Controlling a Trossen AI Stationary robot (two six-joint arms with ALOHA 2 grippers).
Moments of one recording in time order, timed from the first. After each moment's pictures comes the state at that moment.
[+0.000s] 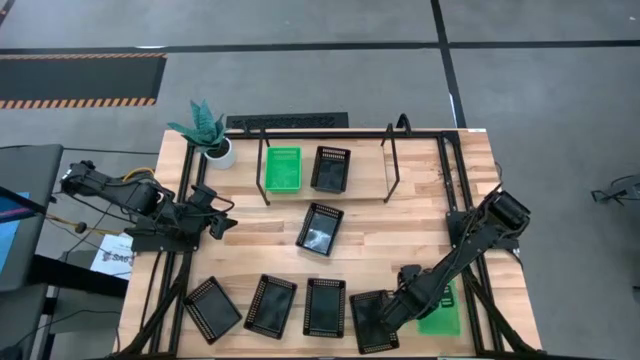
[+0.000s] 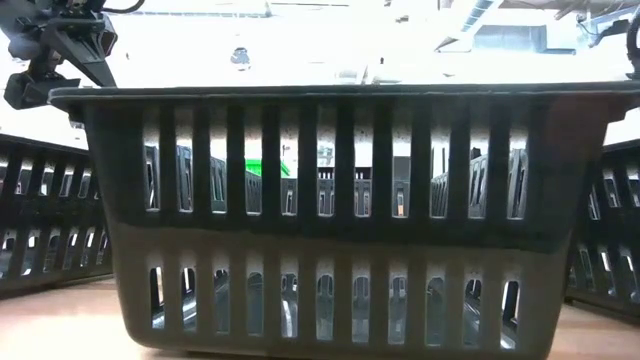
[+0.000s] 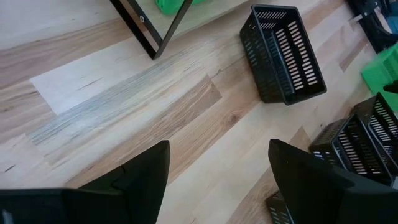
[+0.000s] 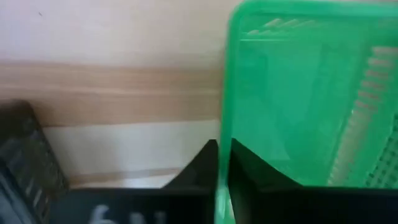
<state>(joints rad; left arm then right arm) -0.37 0.57 0.62 -0.97 -0.41 -1.28 0.71 1.84 1.22 -1.07 -0.20 2.22</state>
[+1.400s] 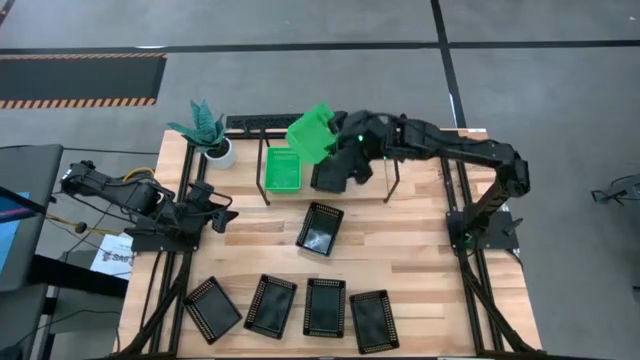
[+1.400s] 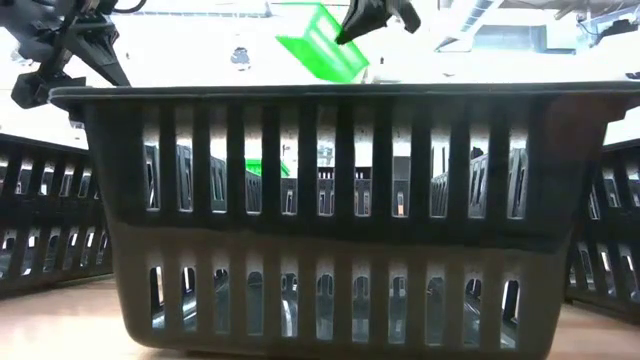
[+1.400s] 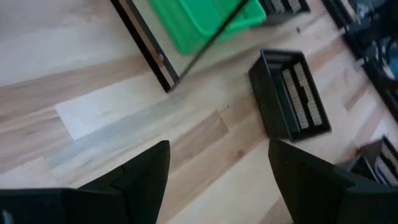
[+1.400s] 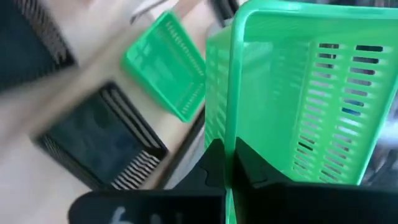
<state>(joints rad) -0.37 0.57 0.62 -0.97 -0.55 -1.33 -0.20 1.64 1.76 -0.78 0.19 -1.18</state>
